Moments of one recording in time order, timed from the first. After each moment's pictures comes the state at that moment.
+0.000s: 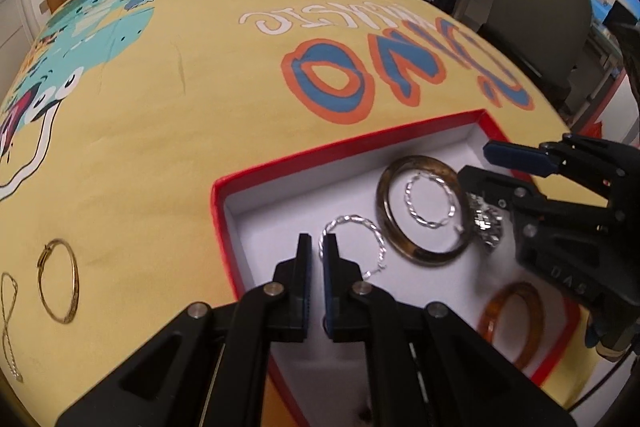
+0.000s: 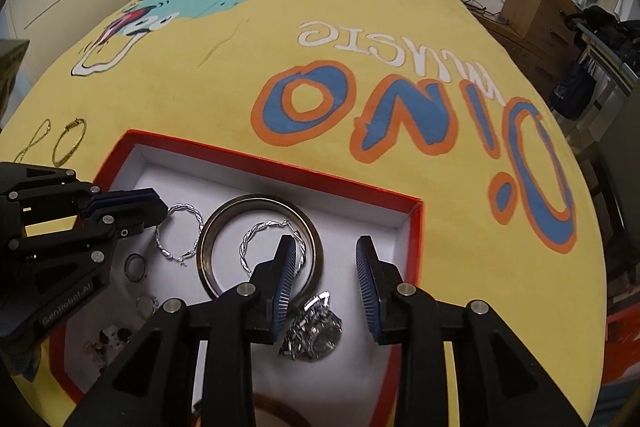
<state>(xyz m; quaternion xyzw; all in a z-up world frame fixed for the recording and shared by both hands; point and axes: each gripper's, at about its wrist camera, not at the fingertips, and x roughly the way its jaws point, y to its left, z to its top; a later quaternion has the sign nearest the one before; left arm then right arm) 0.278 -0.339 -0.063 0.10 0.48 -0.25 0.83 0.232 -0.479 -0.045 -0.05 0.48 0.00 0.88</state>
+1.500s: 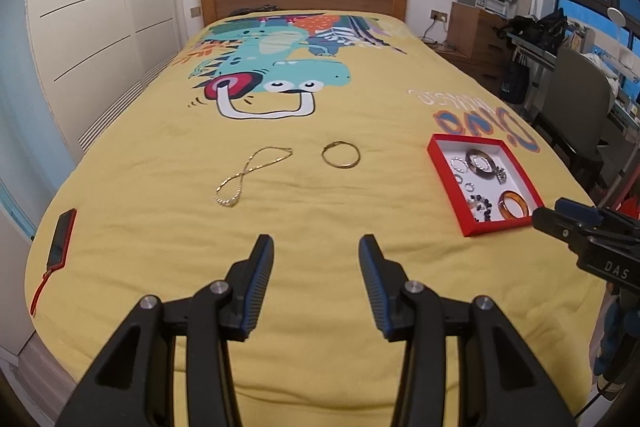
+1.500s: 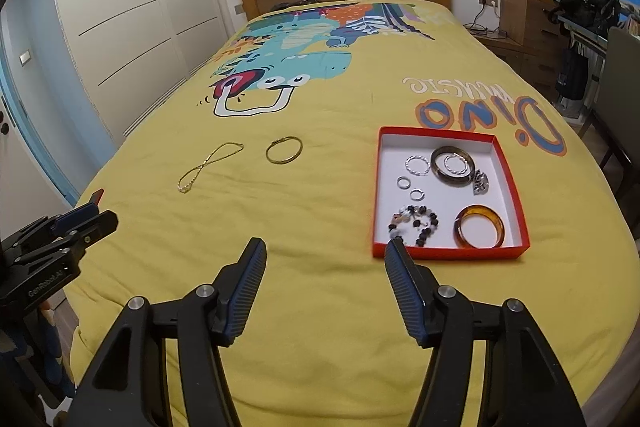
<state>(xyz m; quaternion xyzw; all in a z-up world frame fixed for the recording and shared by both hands) 0.017 -0.034 0.084 0.03 0.37 -0.08 0.92 0.001 -0.293 0.072 0.06 0.40 0.05 0.91</state>
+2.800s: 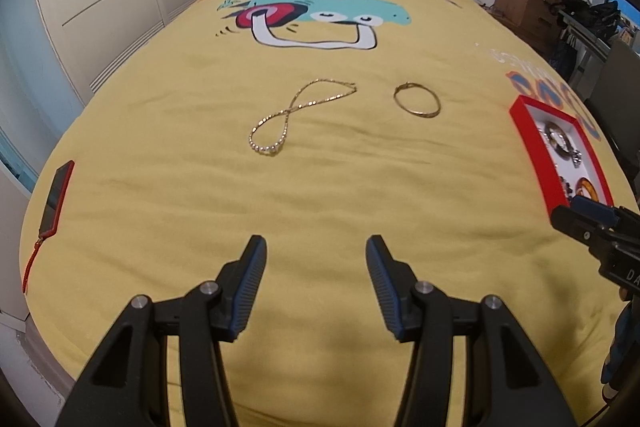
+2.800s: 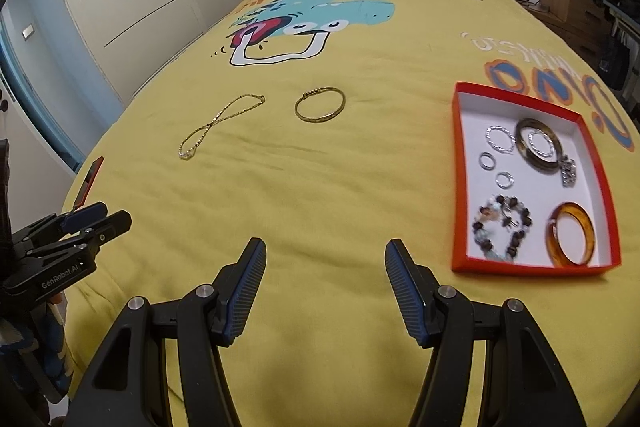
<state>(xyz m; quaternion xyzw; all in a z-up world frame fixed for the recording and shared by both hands) 0.100 0.012 -0.005 0.02 0.47 -0.02 0.88 0.091 -0.243 -0.003 0.05 0.47 0.10 0.88</state>
